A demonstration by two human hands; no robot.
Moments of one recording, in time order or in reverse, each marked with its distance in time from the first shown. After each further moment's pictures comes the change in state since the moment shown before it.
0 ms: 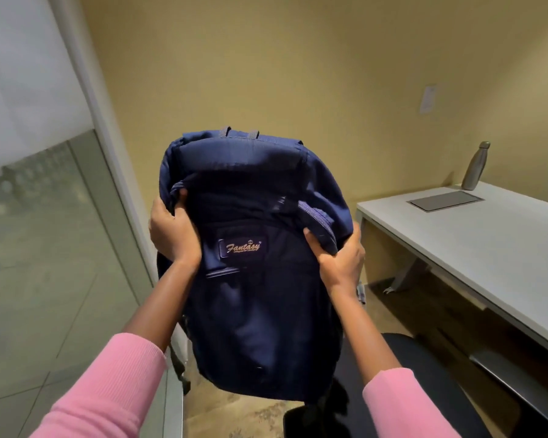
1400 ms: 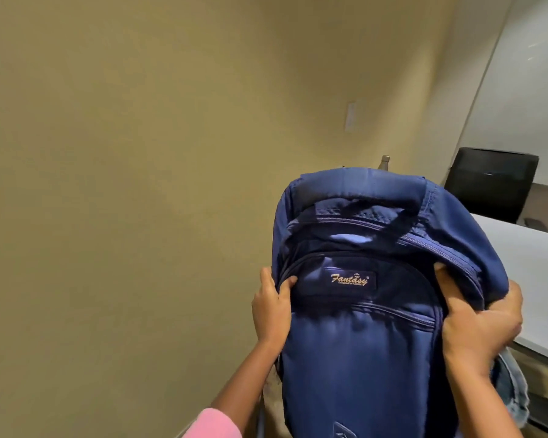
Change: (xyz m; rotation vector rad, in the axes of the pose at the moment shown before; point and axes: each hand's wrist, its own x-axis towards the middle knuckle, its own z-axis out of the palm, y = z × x) left_hand 0.054 -0.142 0.347 -0.267 -1.023 0.060; right_hand 0.175 0.085 0.120 -0.193 0.890 -0.132
